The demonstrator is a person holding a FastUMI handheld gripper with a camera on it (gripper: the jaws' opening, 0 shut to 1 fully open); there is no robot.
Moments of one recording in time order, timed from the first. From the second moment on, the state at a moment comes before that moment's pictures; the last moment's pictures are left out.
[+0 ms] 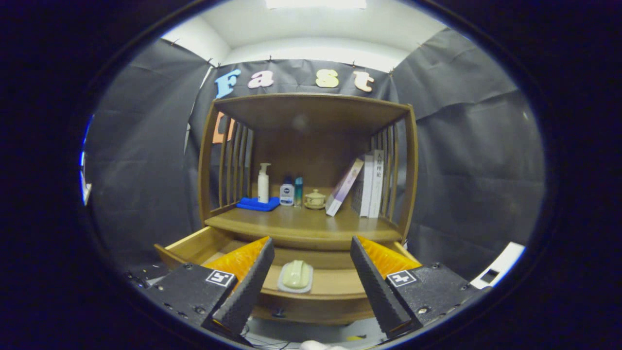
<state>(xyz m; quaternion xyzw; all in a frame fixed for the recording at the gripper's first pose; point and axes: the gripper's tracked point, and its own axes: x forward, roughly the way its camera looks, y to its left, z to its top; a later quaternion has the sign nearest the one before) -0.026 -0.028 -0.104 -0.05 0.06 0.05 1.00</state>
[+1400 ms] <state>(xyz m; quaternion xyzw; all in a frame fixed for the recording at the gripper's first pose) 0.108 0.012 -0.270 -0.07 0.54 0.13 0.83</state>
